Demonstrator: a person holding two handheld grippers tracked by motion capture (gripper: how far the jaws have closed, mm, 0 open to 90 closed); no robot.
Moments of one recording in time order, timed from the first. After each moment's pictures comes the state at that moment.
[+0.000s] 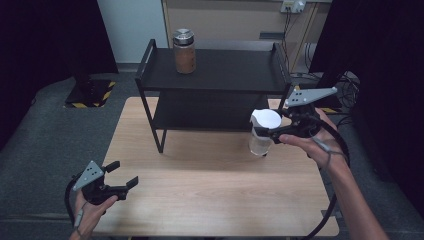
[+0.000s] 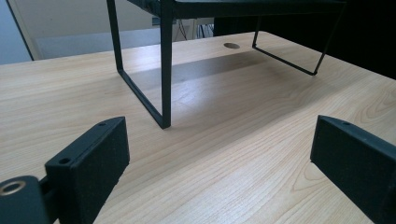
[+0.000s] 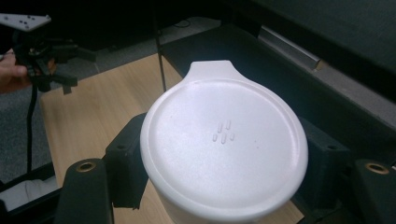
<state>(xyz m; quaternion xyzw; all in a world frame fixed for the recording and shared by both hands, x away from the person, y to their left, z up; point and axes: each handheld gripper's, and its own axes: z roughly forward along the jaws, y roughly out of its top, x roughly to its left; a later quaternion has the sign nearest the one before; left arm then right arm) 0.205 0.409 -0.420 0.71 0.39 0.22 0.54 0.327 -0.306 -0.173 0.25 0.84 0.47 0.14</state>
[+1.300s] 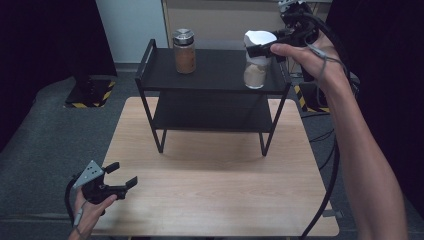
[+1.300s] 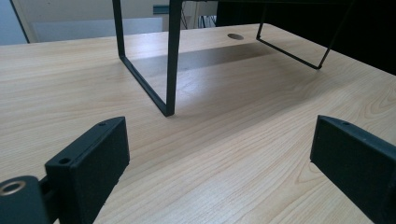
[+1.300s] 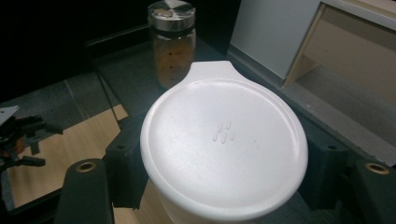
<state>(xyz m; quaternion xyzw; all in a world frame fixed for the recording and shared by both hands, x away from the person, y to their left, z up) 0.210 0.414 -0.424 0.71 0.41 0.21 0.54 0.414 -0.264 -0.034 0.27 0.83 0.46 0.18</state>
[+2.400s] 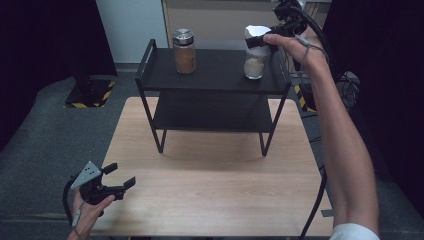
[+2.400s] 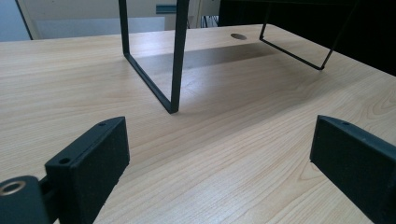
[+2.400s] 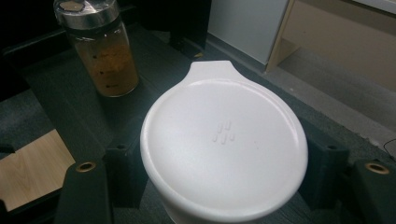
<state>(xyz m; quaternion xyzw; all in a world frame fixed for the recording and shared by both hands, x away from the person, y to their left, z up) 0.208 0.418 -0.425 0.70 0.42 0.21 0.54 0.469 -0.256 -0.048 0.32 0.82 0.44 0.18</state>
